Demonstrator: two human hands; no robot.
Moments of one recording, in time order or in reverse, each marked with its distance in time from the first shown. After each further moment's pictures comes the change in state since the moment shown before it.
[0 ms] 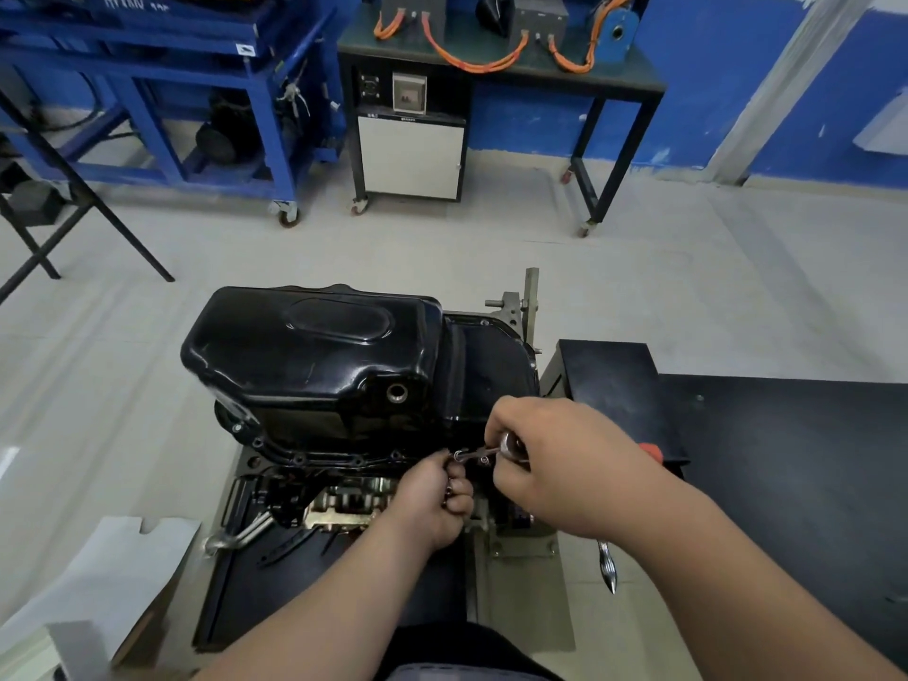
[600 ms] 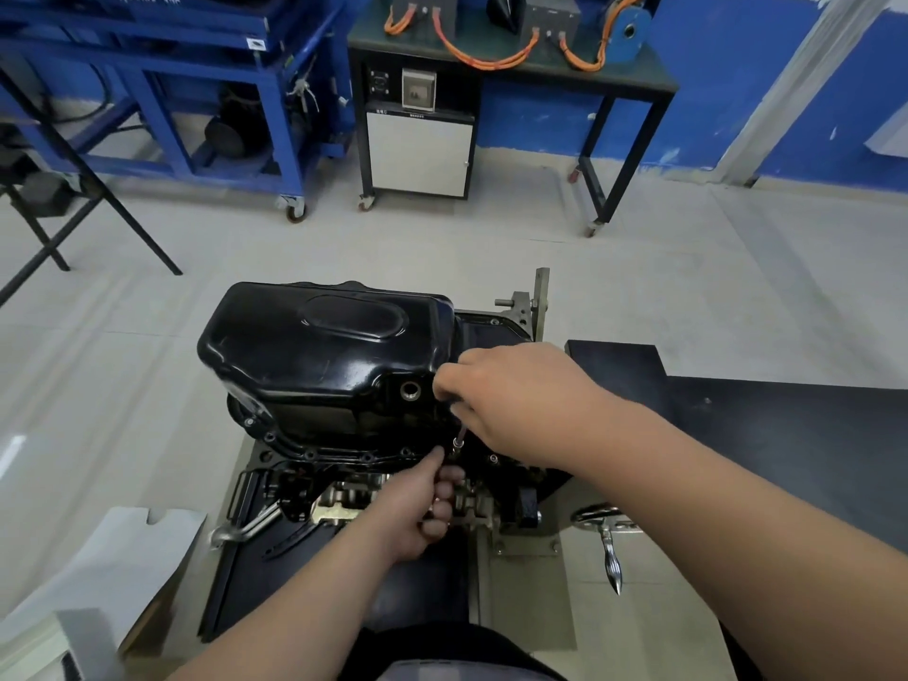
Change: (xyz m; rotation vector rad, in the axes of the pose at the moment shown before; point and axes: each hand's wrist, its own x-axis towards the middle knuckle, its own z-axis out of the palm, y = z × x) left_hand -0.024 0.013 -0.027 0.311 0.051 0.029; right_hand 0.055 -0.016 -0.008 -0.359 0.002 -0.249
